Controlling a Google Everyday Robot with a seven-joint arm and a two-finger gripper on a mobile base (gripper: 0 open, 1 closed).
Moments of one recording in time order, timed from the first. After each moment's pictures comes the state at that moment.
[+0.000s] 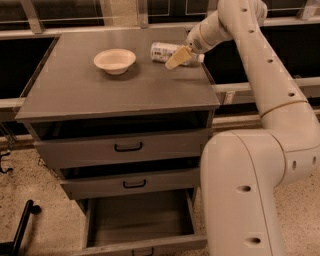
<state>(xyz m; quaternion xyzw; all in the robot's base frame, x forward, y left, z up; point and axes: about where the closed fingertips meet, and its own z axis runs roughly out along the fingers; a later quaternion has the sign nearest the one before) 0.859 -0.094 0.888 -0.46 0.78 0.09 0.41</state>
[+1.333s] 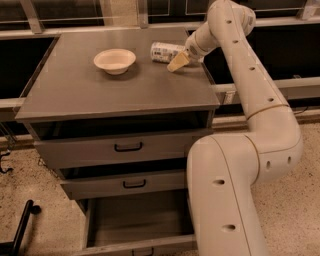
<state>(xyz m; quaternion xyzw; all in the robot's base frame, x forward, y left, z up) 0.896 -0.108 0.853 -0.41 0.82 0.05 0.40</state>
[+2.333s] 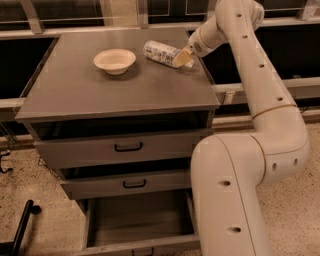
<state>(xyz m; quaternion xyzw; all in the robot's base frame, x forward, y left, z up) 0.872 -0.106 0.870 -0.43 0.81 0.08 0.39</state>
